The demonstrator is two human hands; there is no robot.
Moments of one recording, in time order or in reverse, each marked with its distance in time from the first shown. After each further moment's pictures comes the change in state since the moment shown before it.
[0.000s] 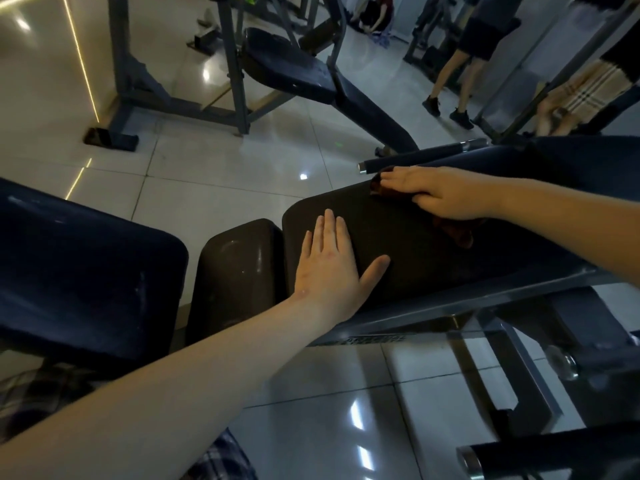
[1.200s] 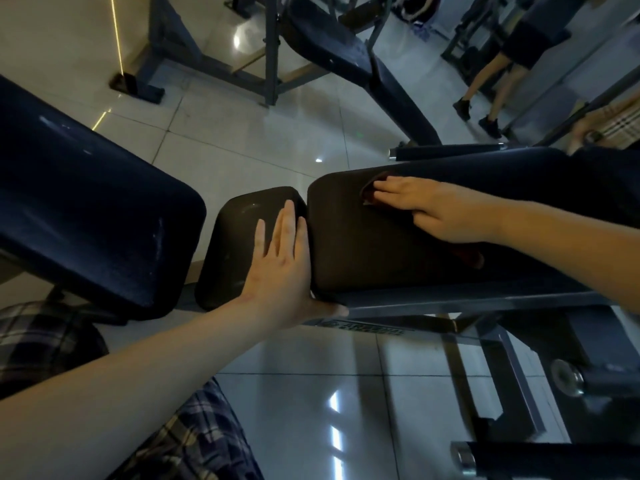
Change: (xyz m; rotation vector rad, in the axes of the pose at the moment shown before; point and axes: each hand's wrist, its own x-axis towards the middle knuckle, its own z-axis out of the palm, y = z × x) left_hand -0.053 -0.069 0.012 0.233 0.016 -0.077; right_hand 0.004 -0.055 0.024 -0.077 -0.089 -0.116
